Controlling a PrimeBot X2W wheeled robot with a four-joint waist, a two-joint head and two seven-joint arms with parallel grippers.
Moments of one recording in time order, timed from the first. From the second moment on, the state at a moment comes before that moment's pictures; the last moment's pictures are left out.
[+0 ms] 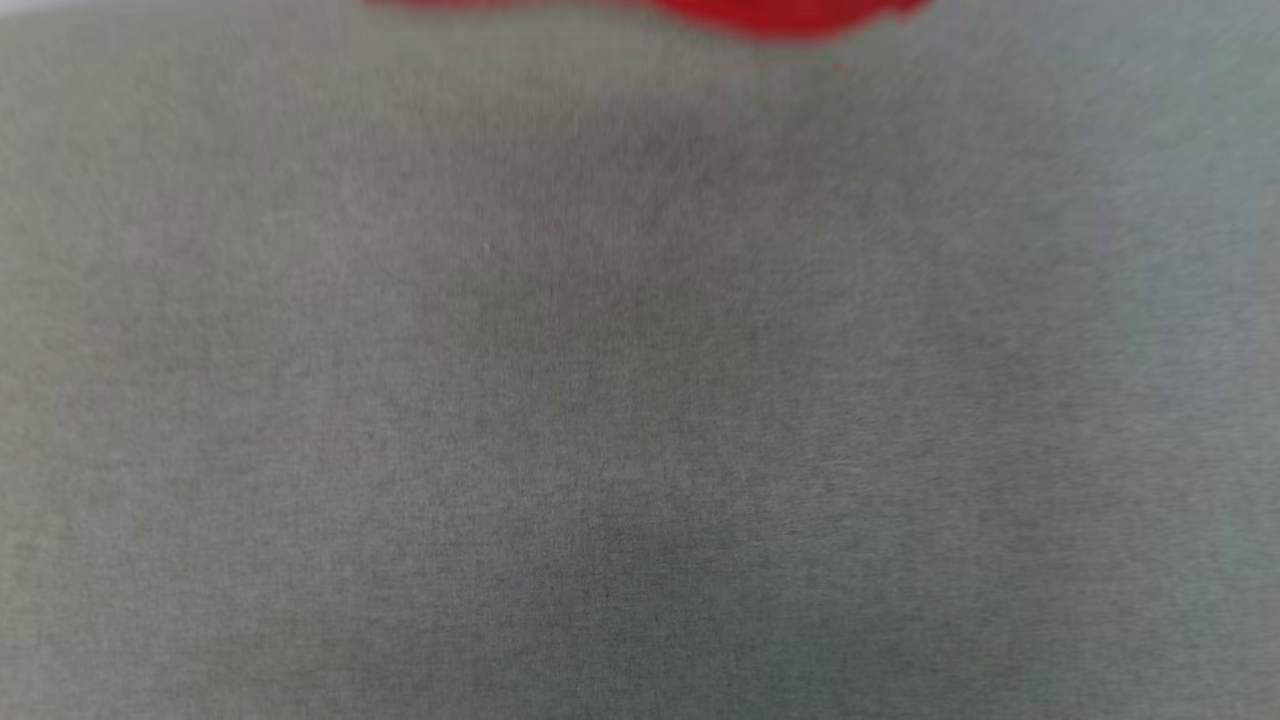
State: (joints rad) left arm -1.61 0.46 -0.44 0.70 -0.62 -0.06 0.11; right arm -1.45 -0.17 -0.04 0.72 0.22 0.13 -0.03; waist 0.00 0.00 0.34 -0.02
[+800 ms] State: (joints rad) left arm -1.27 0.47 -0.65 0.88 -0.83 -0.13 0.26; right arm -1.23 -0.26 0.33 0.94 0.58 0.13 0.19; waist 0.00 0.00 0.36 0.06
